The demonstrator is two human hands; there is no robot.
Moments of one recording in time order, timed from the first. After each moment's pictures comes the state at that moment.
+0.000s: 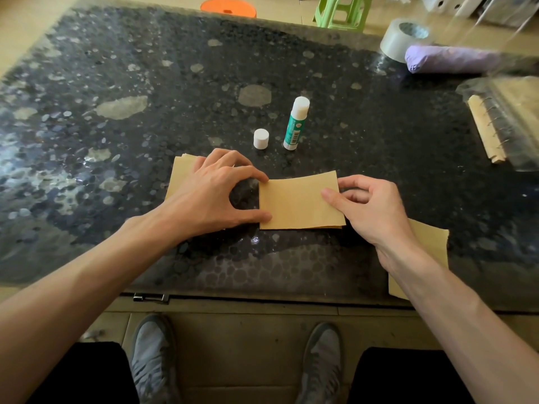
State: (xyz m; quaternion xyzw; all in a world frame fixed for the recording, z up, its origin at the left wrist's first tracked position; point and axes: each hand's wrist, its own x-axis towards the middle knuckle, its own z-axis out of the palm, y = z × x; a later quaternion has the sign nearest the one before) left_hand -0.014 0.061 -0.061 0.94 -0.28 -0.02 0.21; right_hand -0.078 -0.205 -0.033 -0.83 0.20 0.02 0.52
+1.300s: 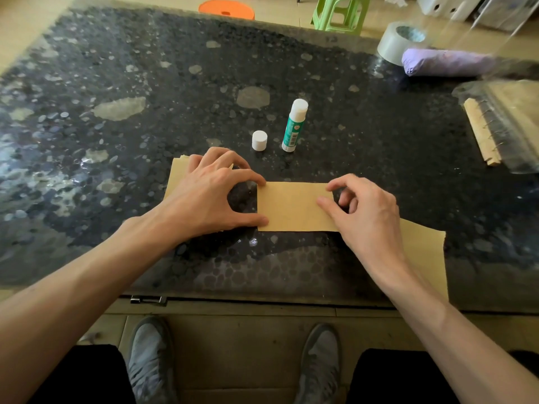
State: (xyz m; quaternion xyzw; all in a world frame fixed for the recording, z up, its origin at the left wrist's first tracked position) left_hand -0.018 0.058 -0.051 0.95 -0.27 -0.01 0.16; right_hand -0.083 -0.204 -0.052 -0.96 0.06 -0.13 0.26
